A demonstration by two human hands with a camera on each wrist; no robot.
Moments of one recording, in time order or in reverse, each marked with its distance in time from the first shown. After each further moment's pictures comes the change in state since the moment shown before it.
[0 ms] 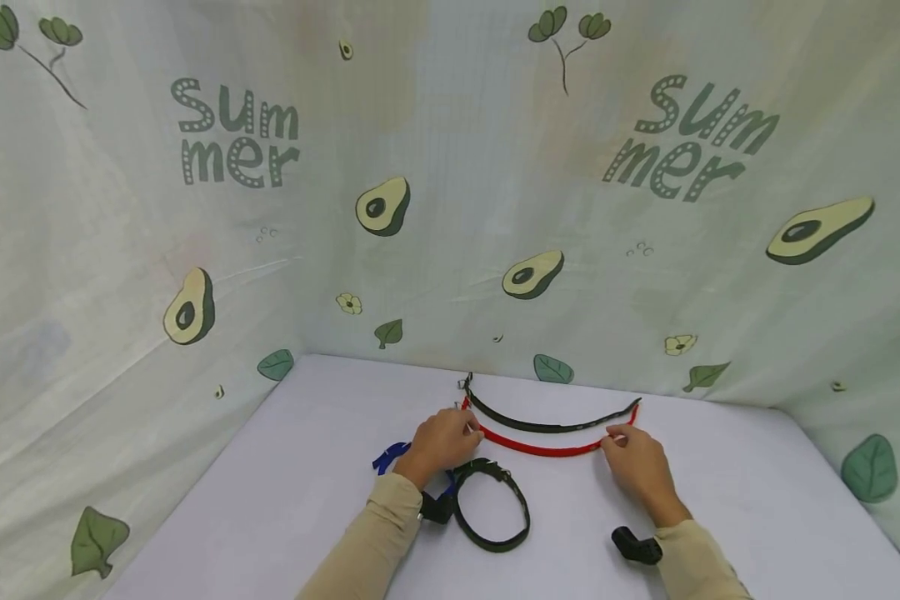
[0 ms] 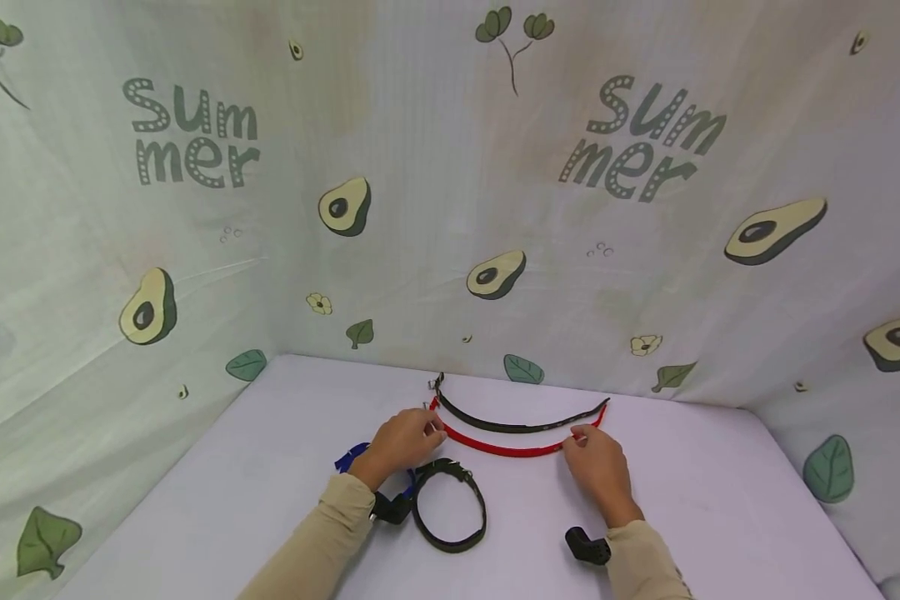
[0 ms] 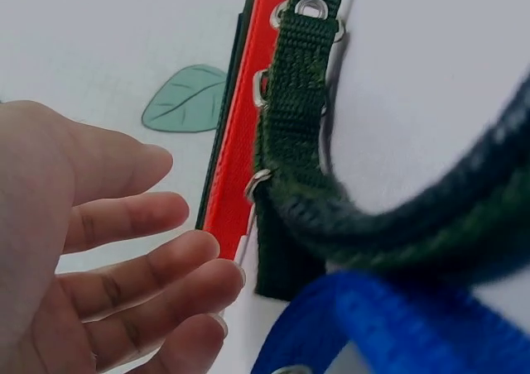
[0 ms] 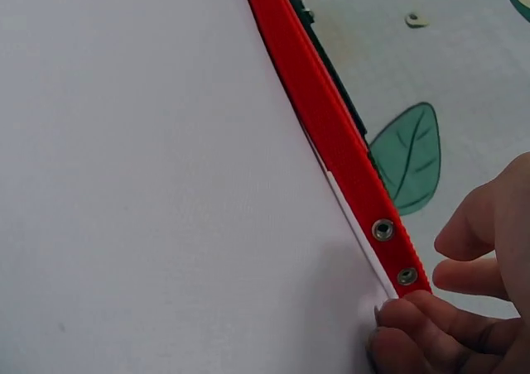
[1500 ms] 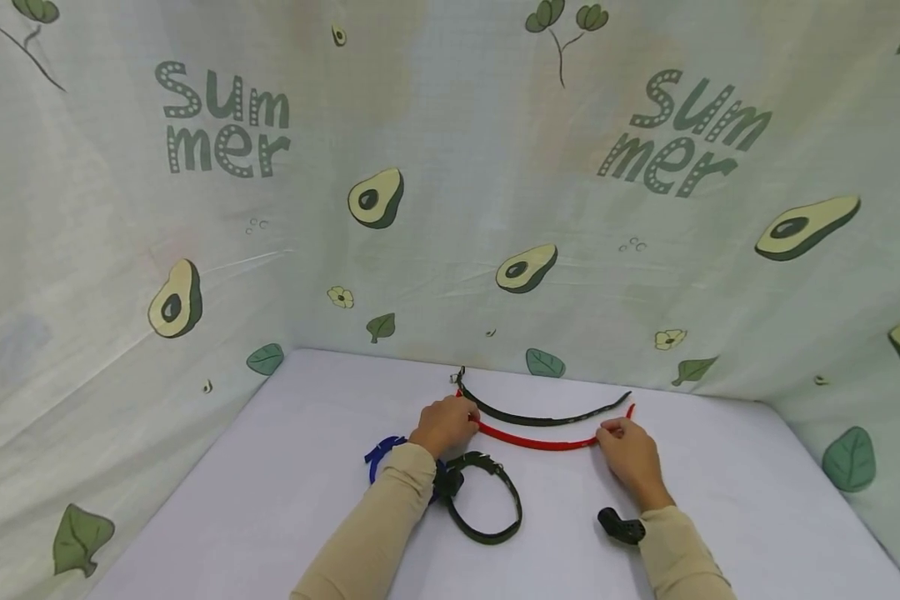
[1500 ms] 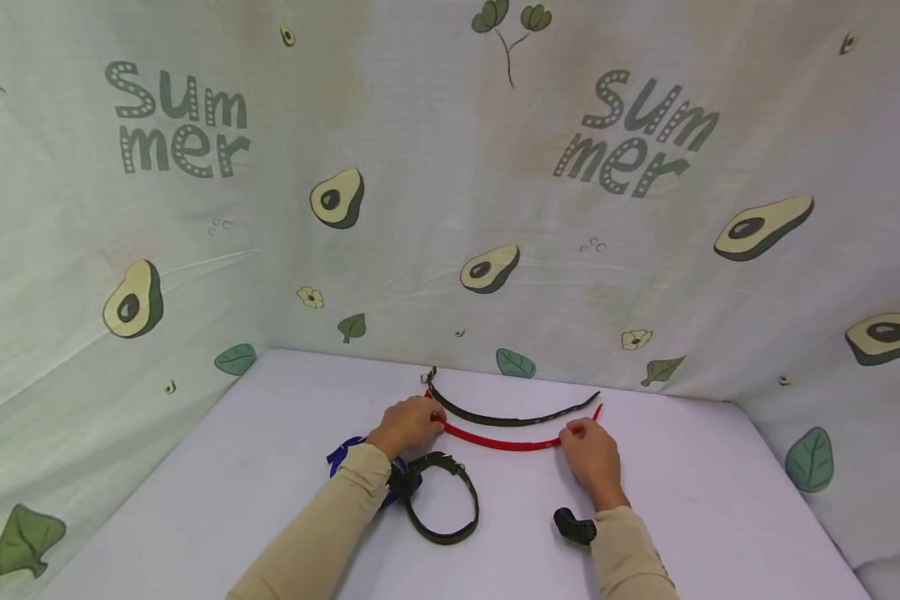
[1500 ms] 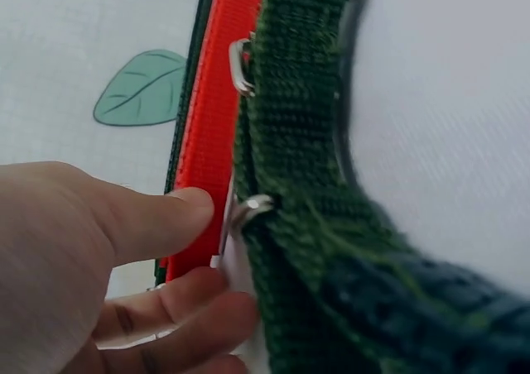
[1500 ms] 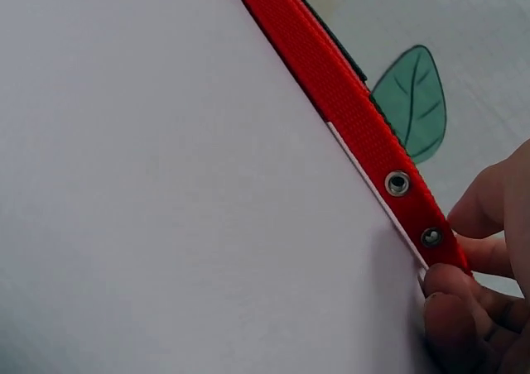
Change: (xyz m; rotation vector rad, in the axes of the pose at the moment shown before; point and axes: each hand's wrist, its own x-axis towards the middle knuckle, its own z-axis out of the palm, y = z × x) left_hand 0.031 0.006 0.011 0.125 -0.116 -0.082; right_hand 0.009 0.019 0.011 0.051 0.063 0.062
